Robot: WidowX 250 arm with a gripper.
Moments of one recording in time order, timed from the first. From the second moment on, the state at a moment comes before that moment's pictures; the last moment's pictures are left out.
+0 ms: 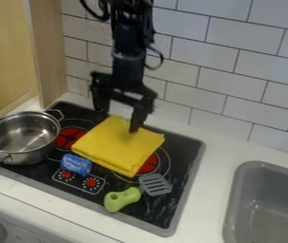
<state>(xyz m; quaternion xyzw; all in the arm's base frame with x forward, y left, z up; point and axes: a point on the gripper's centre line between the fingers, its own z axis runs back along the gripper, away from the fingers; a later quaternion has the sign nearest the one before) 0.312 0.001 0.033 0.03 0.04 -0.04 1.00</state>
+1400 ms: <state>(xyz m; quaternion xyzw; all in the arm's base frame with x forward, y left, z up) 0.309 -0.017 0.002 -0.02 0.05 -0.01 1.00</state>
